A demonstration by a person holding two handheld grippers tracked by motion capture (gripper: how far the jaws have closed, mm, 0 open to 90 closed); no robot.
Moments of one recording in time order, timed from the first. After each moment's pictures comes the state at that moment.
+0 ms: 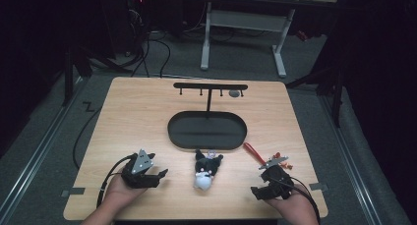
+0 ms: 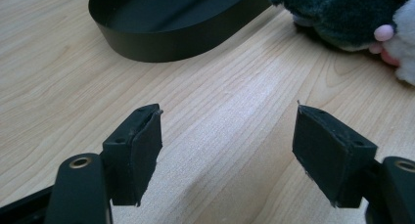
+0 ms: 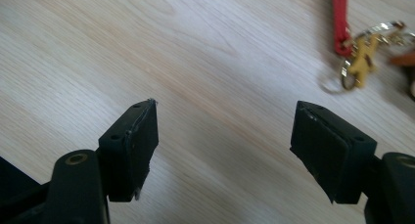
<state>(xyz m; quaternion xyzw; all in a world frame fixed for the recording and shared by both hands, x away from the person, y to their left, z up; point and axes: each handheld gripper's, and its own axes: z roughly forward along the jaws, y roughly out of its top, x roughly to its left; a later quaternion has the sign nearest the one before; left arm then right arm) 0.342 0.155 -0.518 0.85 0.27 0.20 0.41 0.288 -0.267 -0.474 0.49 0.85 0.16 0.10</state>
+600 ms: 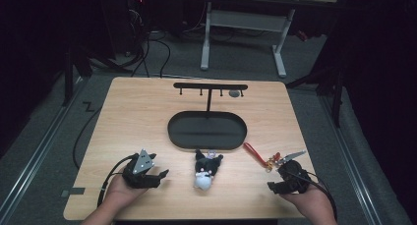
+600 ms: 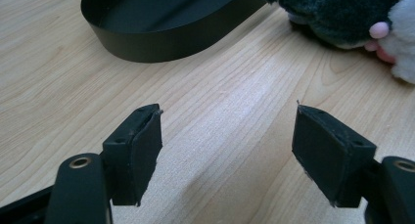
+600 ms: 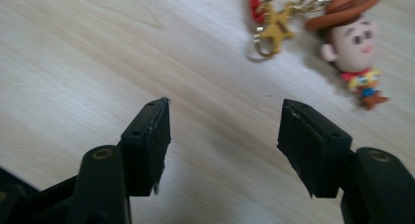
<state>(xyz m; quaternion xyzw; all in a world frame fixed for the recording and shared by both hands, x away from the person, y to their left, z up) 0.342 0.153 -0.518 0.85 0.27 0.19 0.40 0.297 -0.312 -0.463 0.52 0.84 0.14 0.10</state>
